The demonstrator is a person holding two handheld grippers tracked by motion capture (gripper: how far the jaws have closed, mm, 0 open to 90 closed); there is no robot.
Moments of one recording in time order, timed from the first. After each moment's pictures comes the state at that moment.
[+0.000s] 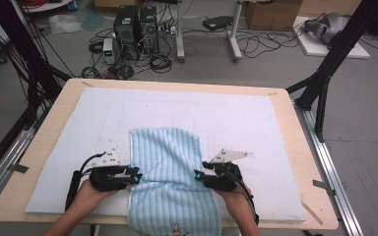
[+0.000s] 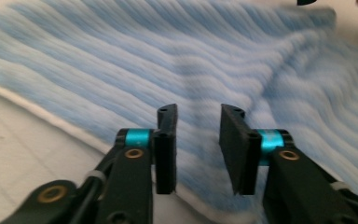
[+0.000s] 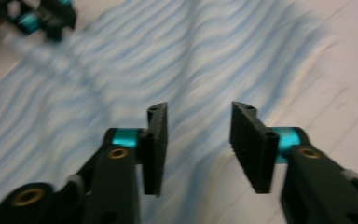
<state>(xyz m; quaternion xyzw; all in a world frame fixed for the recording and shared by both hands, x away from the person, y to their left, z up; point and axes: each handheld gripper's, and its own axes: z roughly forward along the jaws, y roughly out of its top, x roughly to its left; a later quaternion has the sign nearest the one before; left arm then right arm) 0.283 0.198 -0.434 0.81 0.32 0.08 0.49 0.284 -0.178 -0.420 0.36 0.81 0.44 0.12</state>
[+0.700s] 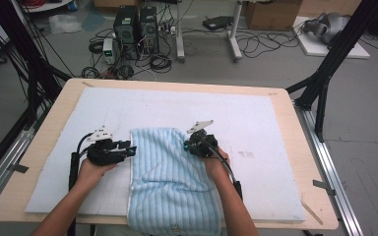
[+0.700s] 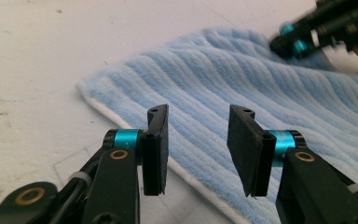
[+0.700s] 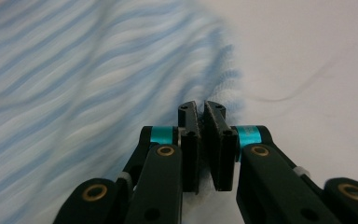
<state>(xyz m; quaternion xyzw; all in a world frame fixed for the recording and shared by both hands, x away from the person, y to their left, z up) 0.338 0.216 -0.436 0.76 0.39 0.13 0.50 0.374 -0.116 -0.437 0.30 0.88 0.34 0.14</state>
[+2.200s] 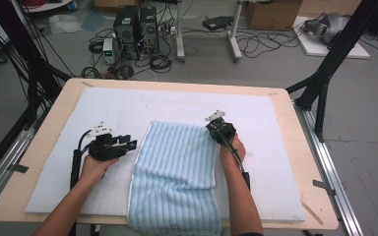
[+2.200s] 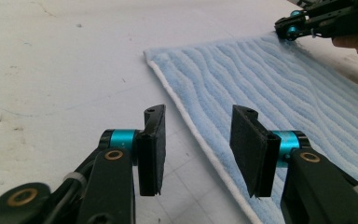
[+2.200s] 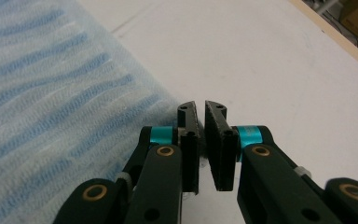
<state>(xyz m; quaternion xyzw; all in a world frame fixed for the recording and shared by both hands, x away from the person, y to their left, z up) 0.356 0.212 -0.440 0.74 0.41 0.13 0.51 0.425 -0.174 -0.438 0.40 0.82 0.25 0.31</state>
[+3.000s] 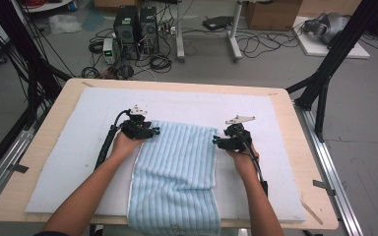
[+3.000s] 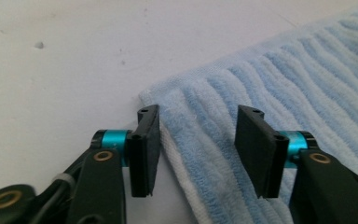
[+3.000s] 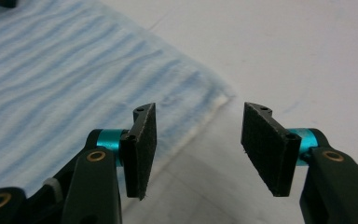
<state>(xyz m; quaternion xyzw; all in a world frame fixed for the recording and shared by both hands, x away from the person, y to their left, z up) 0.437 0.143 -0.450 0.80 0.40 0.16 0.41 0.392 -0.217 -0.429 0.43 0.81 0.36 0.18</state>
